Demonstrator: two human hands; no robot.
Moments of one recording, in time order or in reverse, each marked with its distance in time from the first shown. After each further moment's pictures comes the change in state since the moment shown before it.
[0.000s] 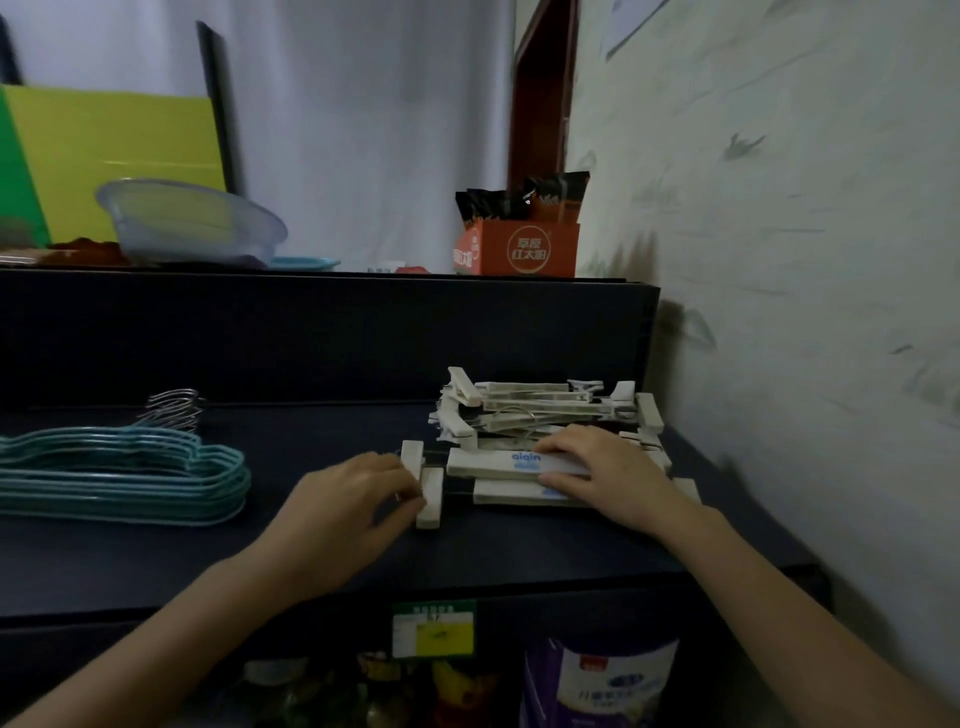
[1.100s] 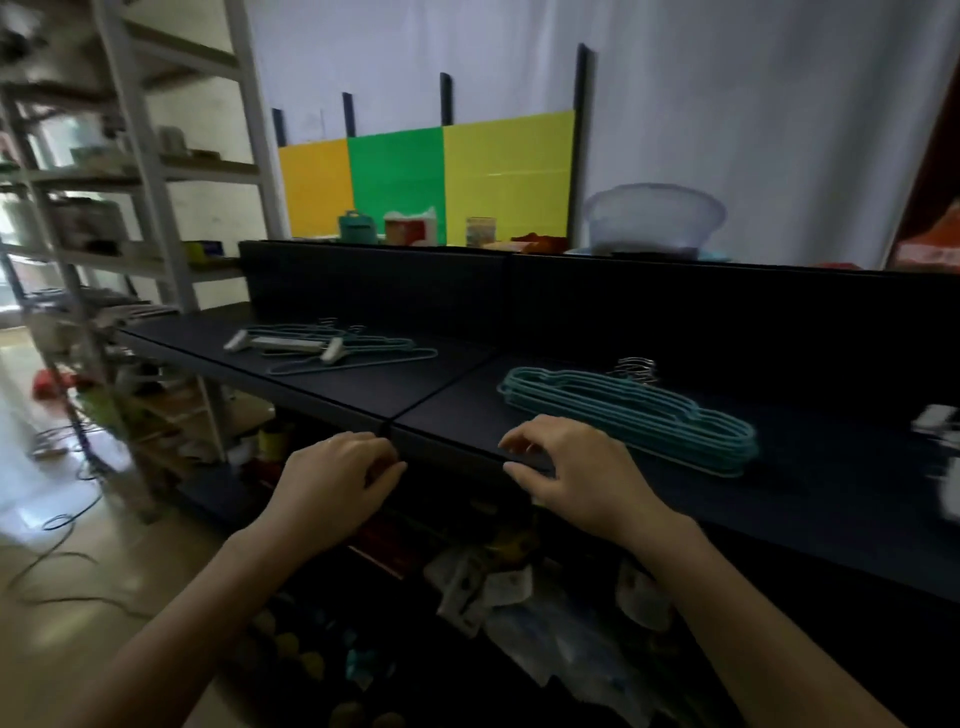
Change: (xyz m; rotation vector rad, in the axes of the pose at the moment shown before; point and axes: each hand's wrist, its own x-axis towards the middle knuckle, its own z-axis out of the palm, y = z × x) left_hand -0.332 -0.165 -0.195 0.458 0.069 -0.698; right_hand 0.056 -0.425 0.120 0.295 -0.021 -0.596
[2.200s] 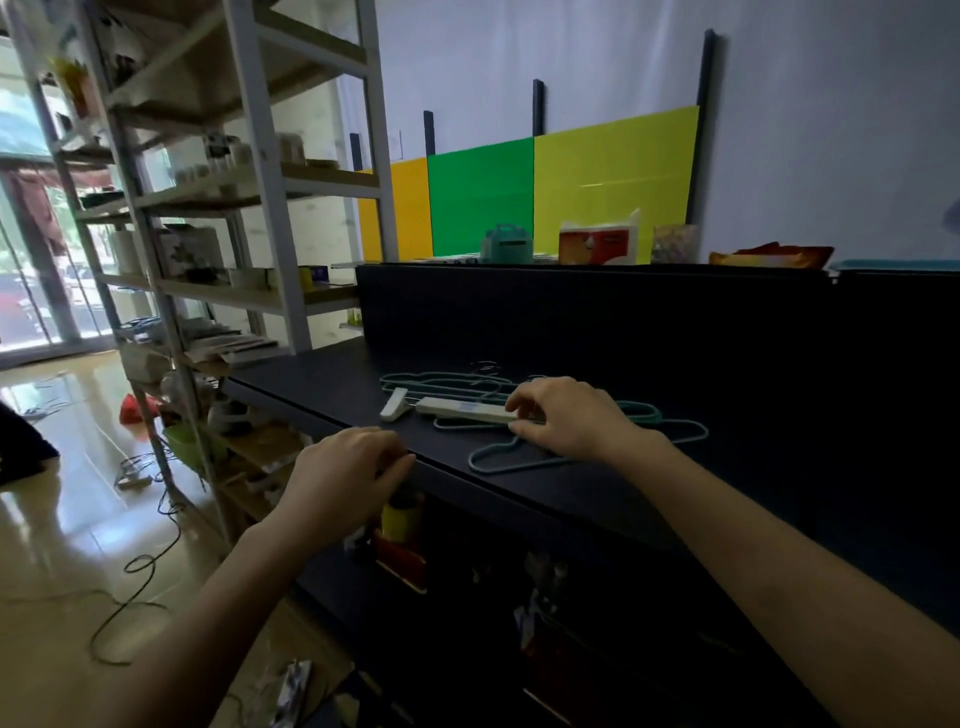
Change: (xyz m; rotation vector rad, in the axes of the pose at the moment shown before) left_hand 0.111 -0.401 0.040 0.039 0.013 -0.153; right_hand 0.413 -0.092 0.227 -0.044 -0.177 -0.015
